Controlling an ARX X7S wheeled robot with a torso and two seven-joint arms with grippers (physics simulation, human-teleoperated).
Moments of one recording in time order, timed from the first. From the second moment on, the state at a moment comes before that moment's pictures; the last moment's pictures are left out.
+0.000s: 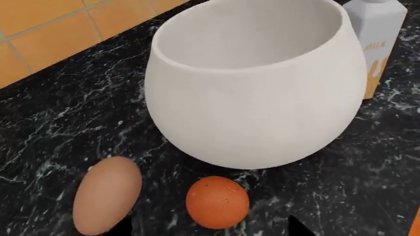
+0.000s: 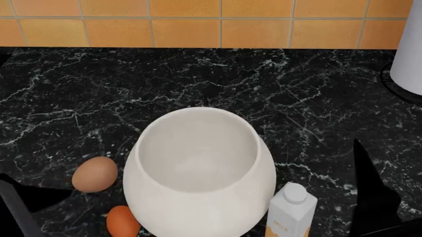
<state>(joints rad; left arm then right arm) -0.46 -0.68 0.11 0.70 -0.68 -1.21 0.37 0.19 0.99 0.63 -0.81 1.42 0.98 0.28</state>
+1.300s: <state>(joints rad) -0.09 -0.64 -1.32 0.96 -1.25 -1.26 0.15 -0.12 0.90 1.79 -0.82 1.79 1.29 0.40</state>
